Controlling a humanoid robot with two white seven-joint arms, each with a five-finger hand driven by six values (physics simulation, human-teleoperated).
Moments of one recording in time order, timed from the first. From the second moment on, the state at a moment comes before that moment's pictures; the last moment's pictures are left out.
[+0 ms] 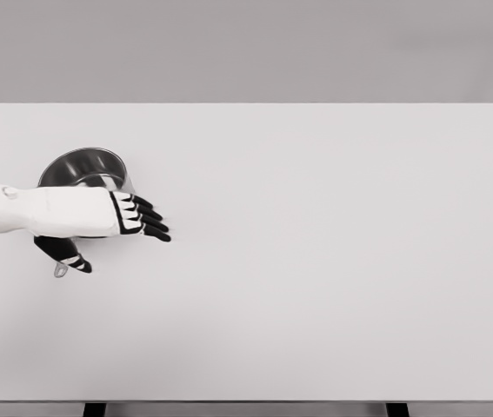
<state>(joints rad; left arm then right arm) -0.72 1.10 -0.86 -1.76 -0.01 -0.61 -0.61 0.03 0.00 0.61 -0.10 0.16 -0.05 0.36</state>
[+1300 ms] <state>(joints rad) -0.76 1.13 -0.86 -1.38 -0.15 -0.61 -0.60 0.03 0.00 0.61 -0.10 0.16 -0.05 0.36</state>
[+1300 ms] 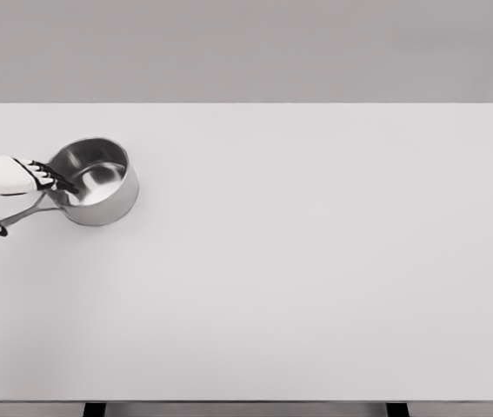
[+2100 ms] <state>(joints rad) -0.80 1.05 -0.85 -1.14 -0.15 -0.61 -0.60 0.03 0.00 0.61 -0.10 0.16 -0.05 0.36</state>
